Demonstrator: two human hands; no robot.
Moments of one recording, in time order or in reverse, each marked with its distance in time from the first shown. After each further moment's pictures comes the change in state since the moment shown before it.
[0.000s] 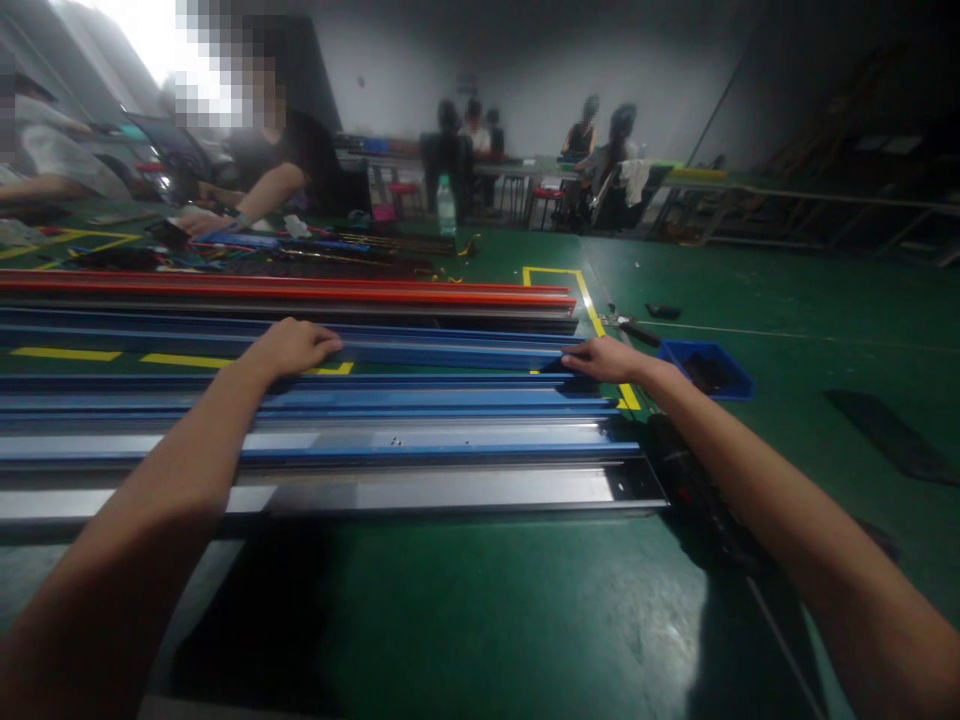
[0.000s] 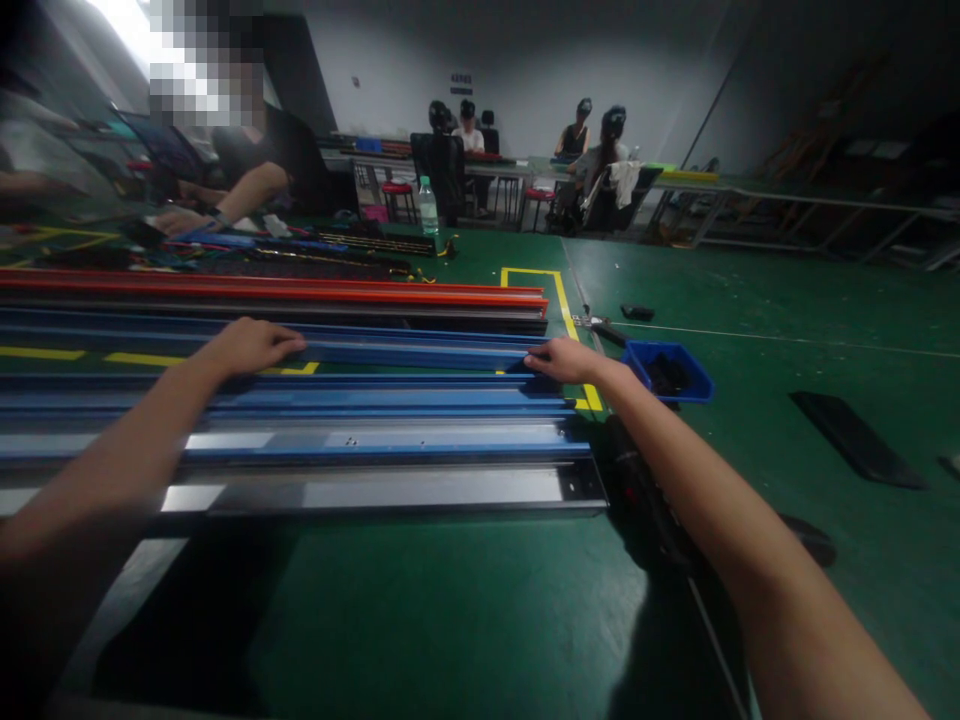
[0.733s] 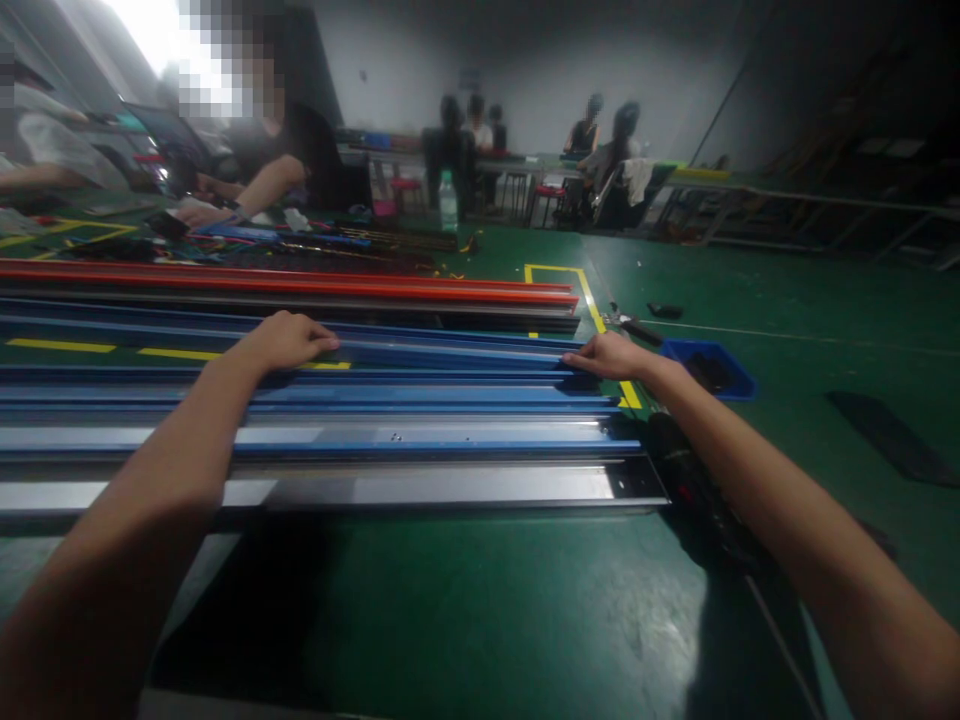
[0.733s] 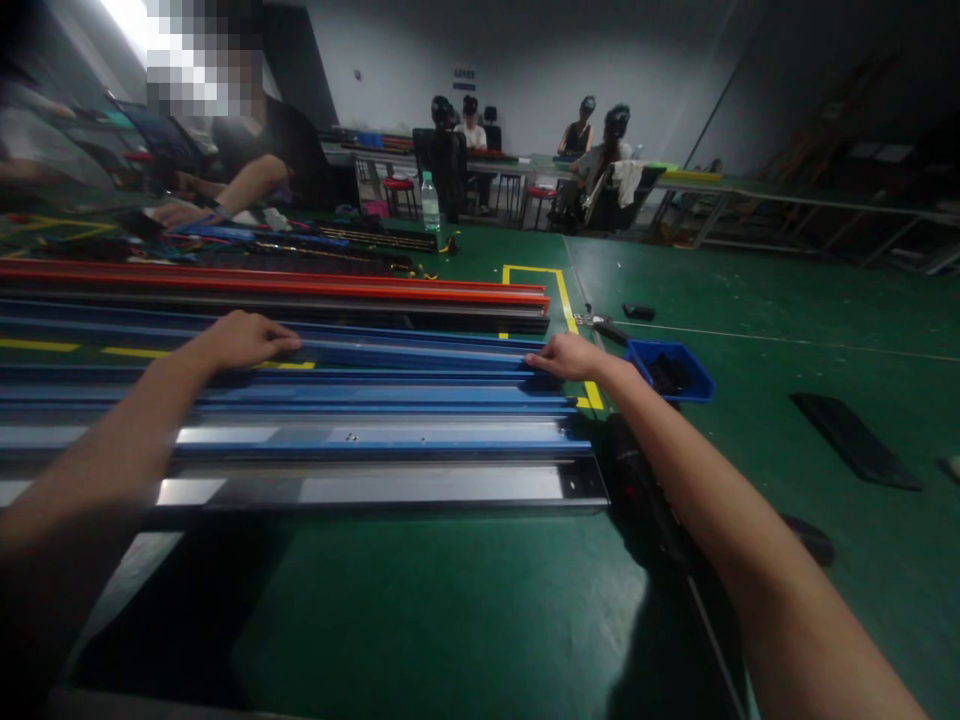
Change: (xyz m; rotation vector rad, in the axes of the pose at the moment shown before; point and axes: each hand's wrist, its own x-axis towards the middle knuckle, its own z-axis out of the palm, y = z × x) left_hand -0.006 -0.003 -0.007 -0.118 -0.048 -0.008; right_hand 0.000 0.004 0.000 0.020 0.000 0.014
